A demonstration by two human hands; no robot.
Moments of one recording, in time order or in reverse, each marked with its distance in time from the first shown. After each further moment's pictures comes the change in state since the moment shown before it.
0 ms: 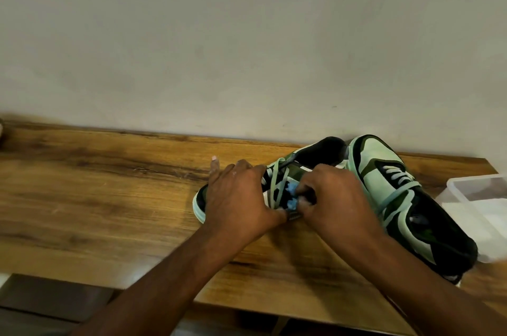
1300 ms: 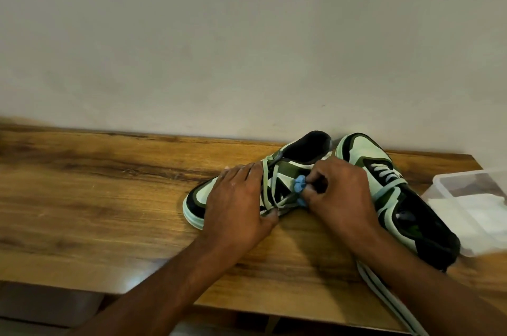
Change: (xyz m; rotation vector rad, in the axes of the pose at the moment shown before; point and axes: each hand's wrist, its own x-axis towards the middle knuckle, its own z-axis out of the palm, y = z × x) left_hand -0.008 0.001 0.026 -0.098 0.151 0.164; right_hand 0.002 0.038 0.011 0.178 0.222 0.093
